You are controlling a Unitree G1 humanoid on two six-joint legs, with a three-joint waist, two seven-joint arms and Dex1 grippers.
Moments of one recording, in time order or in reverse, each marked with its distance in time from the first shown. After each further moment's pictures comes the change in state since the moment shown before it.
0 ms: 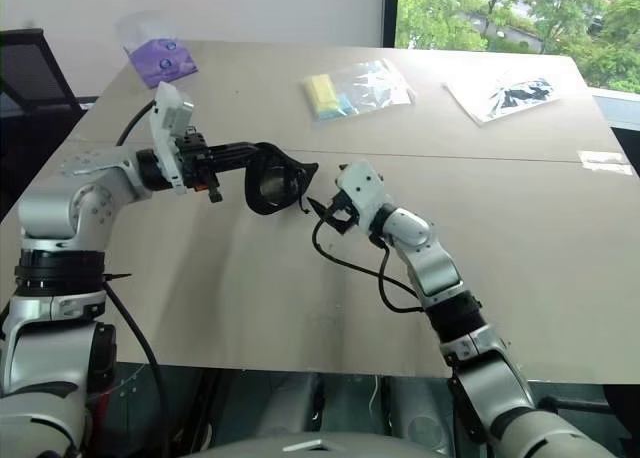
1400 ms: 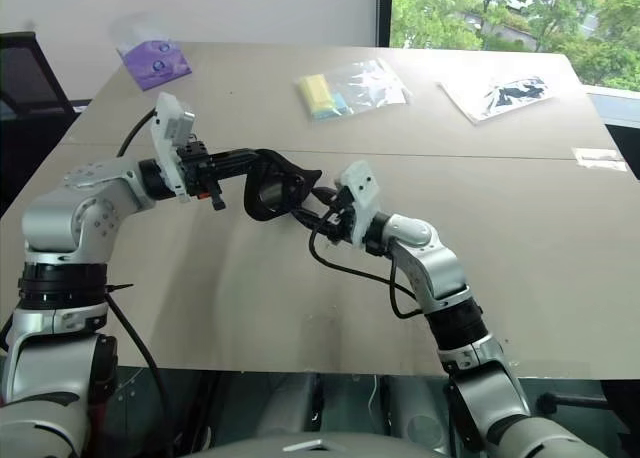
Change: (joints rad) left arm 0.067 -0.014 0.021 -0.046 -0.021 -0.021 0.044; right arm 0.050 0.014 -0.033 -0.169 0.286 0.314 0.204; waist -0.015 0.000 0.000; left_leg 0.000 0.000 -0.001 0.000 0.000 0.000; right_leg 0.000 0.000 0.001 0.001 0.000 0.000
